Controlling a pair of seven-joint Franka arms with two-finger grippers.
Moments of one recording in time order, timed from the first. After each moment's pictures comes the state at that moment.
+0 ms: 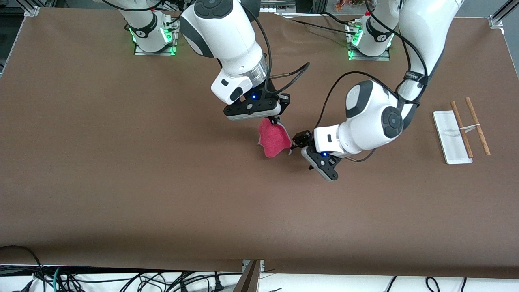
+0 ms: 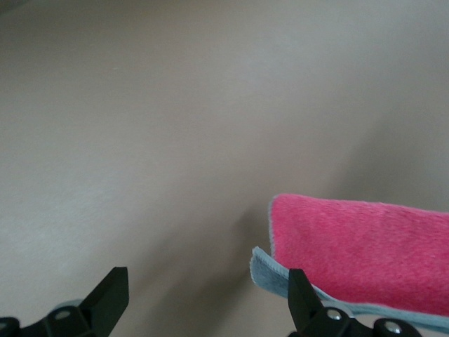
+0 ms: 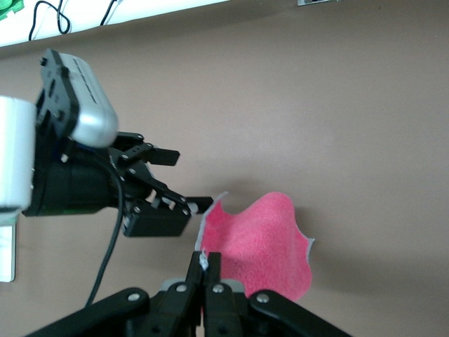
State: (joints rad) left arm -0.09 0.54 -0.41 -1.61 -0.32 2.28 0.46; right arm 0.62 0.56 0.20 -1.12 -0.02 2.05 0.80
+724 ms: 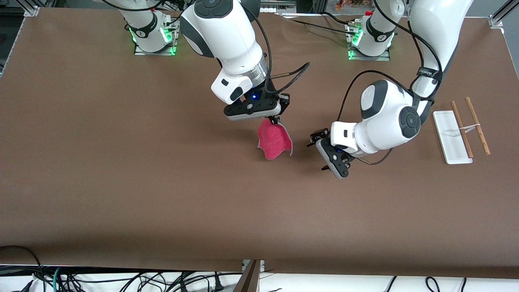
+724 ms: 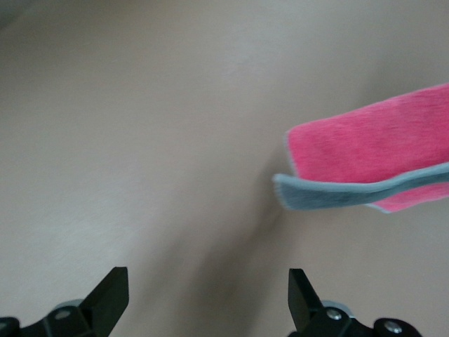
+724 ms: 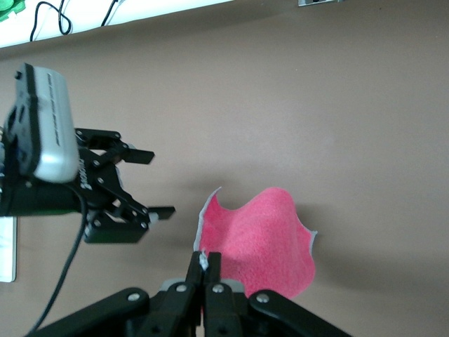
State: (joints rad) left arm -0.02 0.48 -0.42 -1.71 -0.32 2.28 0.73; right arm 0.62 0.56 0.20 -1.12 -0.02 2.05 0.80
